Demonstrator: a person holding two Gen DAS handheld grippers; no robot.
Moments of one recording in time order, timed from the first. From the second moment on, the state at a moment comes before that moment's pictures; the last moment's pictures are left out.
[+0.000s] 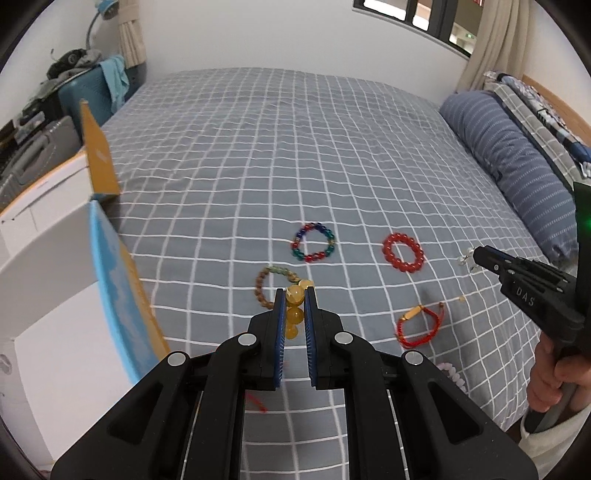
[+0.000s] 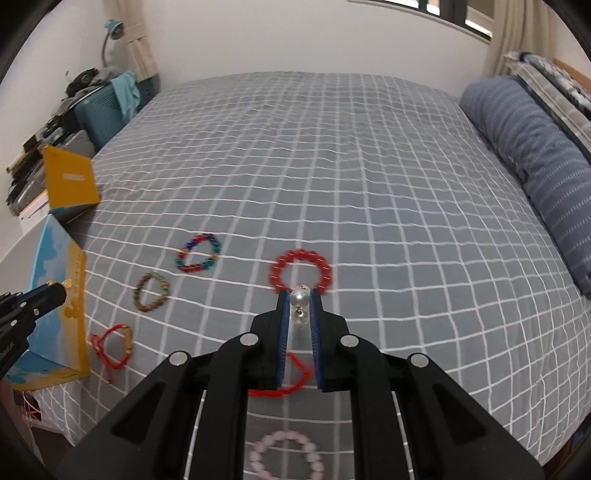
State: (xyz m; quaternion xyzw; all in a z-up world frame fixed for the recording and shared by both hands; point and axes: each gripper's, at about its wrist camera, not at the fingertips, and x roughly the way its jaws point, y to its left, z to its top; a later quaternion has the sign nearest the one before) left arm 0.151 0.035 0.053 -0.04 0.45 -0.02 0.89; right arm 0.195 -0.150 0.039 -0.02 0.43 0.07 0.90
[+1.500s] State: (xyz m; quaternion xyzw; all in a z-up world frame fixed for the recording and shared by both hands) left arm 0.010 0.313 0.075 -0.14 0.42 0.22 0.87; right arm 0.118 0.206 0.078 -0.11 0.40 0.32 0.85
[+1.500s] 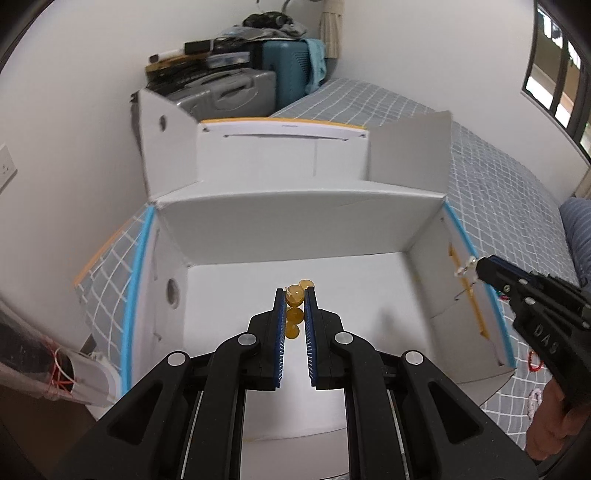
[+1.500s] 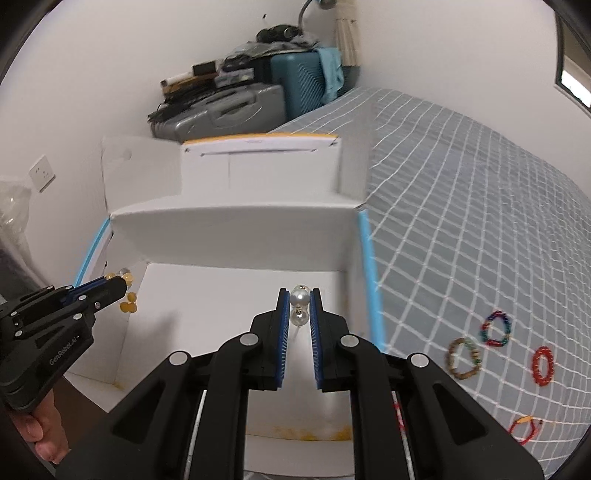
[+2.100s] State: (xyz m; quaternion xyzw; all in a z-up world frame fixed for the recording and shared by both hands) left arm -0.003 0.329 0.027 -0.16 0.45 0.22 0.85; right arm 0.110 0.243 0.024 -0.14 0.45 0.32 0.82
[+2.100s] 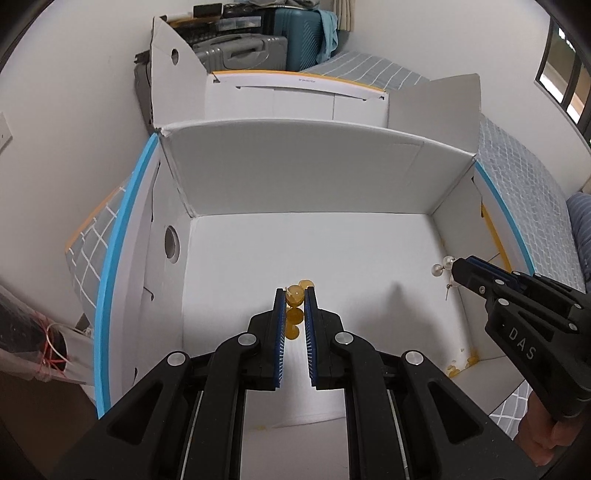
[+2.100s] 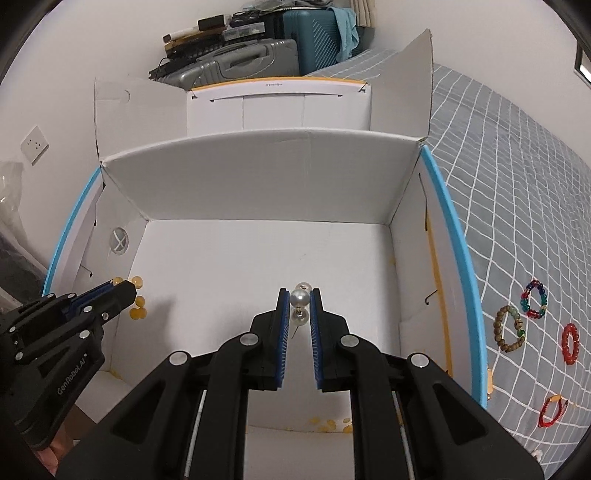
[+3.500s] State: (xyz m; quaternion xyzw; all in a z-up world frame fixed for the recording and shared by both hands) left arm 0.045 0.243 0.102 -0.10 0.39 0.17 0.90; right arm 0.137 0.092 0.107 -0.08 0.36 0.23 0.90
